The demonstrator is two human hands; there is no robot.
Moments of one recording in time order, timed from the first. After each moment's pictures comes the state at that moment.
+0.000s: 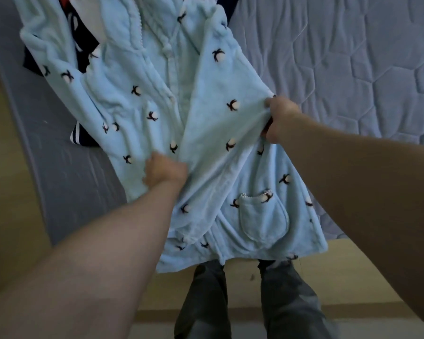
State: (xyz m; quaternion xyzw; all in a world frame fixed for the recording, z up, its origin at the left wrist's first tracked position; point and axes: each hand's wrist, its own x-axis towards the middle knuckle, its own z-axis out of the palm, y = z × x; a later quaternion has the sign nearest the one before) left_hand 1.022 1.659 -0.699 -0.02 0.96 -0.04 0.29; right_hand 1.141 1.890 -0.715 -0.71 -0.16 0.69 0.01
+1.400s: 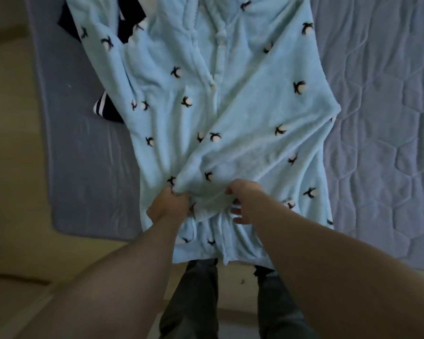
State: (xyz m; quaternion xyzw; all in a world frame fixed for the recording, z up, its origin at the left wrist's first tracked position) left_hand 1.057 1.536 -0.714 -0.08 0.94 -0.03 0.33; right_hand 1.136 1.715 -0.693 -0.66 -0.23 0.62 -0.35
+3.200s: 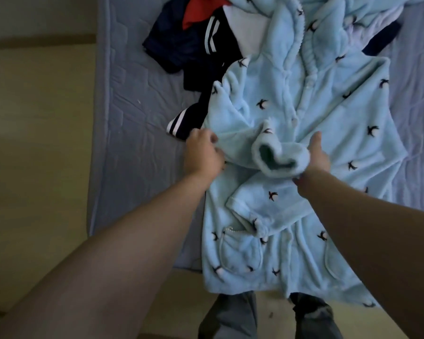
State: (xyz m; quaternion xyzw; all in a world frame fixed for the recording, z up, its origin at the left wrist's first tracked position) left_hand 0.849 1.534 -0.677 0.19 0.93 0.21 0.22; right_hand 0.992 1.706 -0.659 -0.73 -0.37 0.57 -0.02
